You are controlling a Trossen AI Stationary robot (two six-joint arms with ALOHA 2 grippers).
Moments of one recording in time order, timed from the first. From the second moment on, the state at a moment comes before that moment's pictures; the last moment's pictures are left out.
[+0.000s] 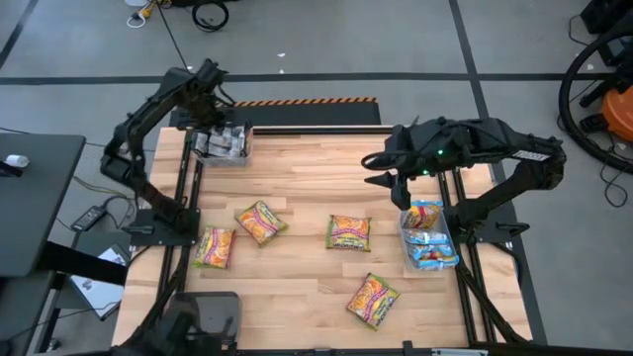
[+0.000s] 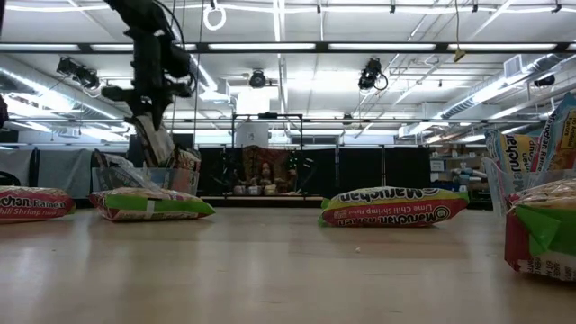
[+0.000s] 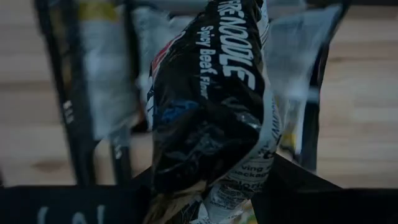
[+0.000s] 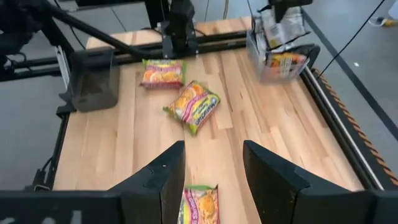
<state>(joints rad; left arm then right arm) 1.11 1.58 1.47 -1.33 0.01 -0.46 0.10 1.32 1.77 -1.06 0.16 0.18</state>
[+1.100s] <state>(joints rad) 1.06 1.71 1.47 -1.08 0.50 -0.38 -0.10 1.32 1.71 -0.98 0.15 0.04</state>
